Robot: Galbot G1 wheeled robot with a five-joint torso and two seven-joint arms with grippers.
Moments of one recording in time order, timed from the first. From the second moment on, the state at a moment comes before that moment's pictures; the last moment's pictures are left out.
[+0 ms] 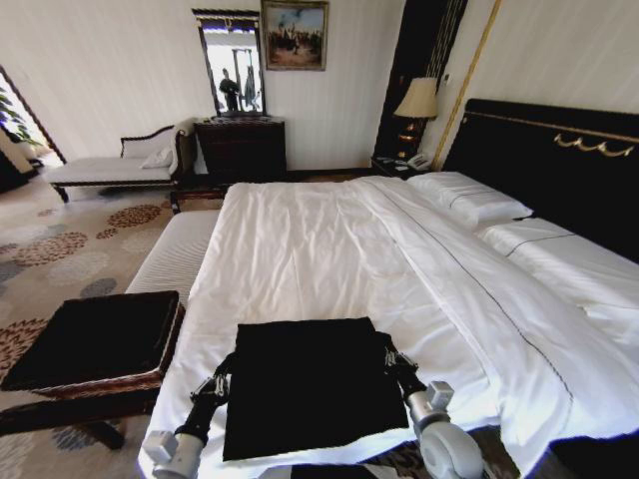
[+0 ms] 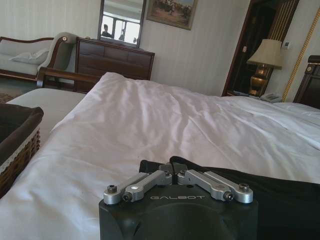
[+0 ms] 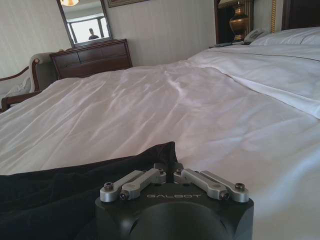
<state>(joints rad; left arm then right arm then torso) 2.04 -1.10 -0.51 -2.22 -0.52 -0.20 -0.15 -1.72 1.22 0.48 2.07 0.48 -0.08 0.16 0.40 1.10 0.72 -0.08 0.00</state>
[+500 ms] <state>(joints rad) 2.17 -1.10 -0.53 -2.23 -0.50 -0.27 -0.16 -1.84 1.25 0.50 2.11 0.42 -0.08 0.16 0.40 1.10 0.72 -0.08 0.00</state>
